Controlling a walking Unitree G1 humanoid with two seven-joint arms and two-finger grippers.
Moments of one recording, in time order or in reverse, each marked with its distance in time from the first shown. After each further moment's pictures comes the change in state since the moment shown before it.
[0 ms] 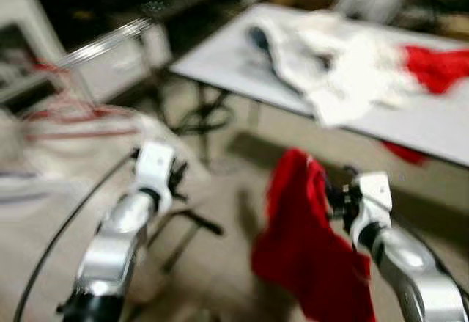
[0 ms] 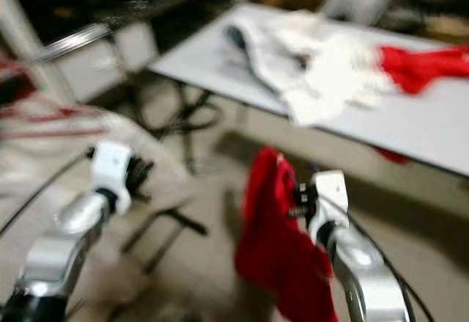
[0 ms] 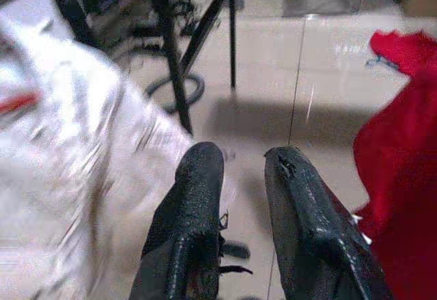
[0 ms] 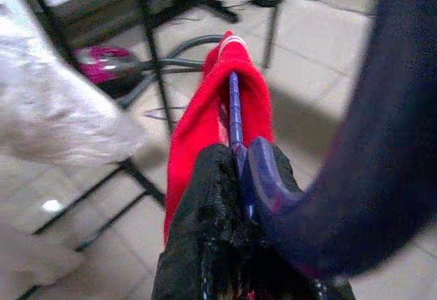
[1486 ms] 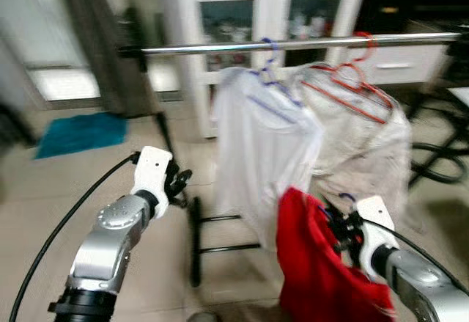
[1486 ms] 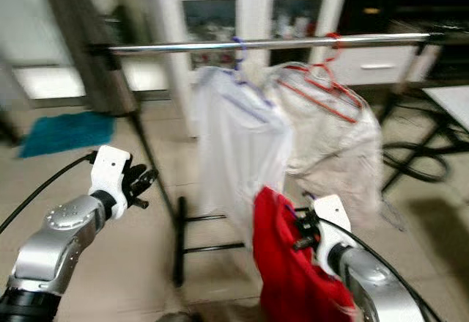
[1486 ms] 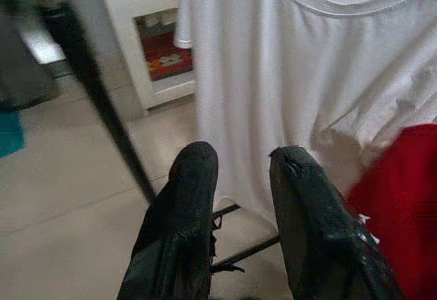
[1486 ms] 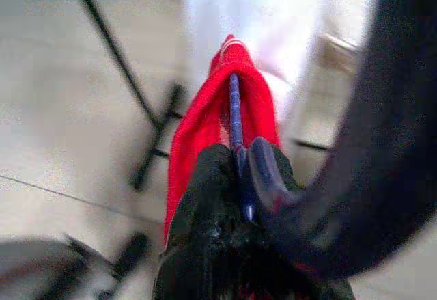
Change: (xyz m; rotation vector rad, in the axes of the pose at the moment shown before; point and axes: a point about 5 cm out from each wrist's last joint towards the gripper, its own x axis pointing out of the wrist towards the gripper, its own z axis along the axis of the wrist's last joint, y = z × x) left arm -0.002 0.006 -0.004 -0.055 0.009 -0.069; right arm -0.018 0.000 -0.018 -0.054 0.160 0.141
